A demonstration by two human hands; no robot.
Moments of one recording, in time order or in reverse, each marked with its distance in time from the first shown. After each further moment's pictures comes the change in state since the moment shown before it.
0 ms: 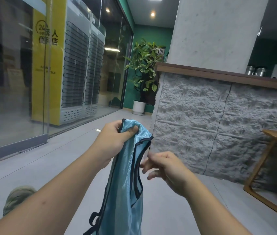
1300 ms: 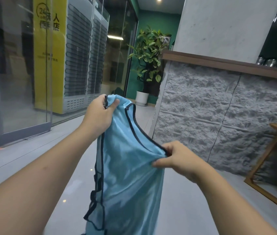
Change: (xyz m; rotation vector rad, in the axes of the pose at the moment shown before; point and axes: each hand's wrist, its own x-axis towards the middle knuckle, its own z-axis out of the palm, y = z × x) left_hand 0.043 -0.010 -0.051 0.413 0.297 0.164; right_hand -0.002 -0.007 -0.013 -0.415 -0.025 0.078
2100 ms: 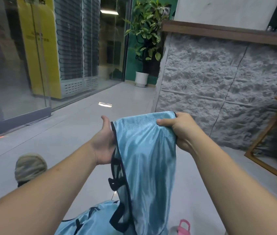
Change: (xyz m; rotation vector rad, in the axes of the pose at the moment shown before) left_hand -0.084 -0.076 0.028 -0.796 -0.688 -0.945; right_hand 0.026 0.008 0.011 0.665 0.365 0.189
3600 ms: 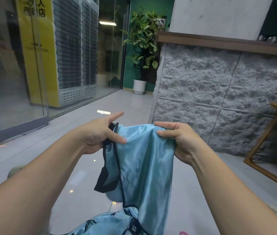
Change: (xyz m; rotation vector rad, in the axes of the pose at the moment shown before) left_hand -0.022 0.056 0.018 0.563 0.145 0.262; right_hand -0.010 -0.001 -0.016 0.115 -0.161 0.000
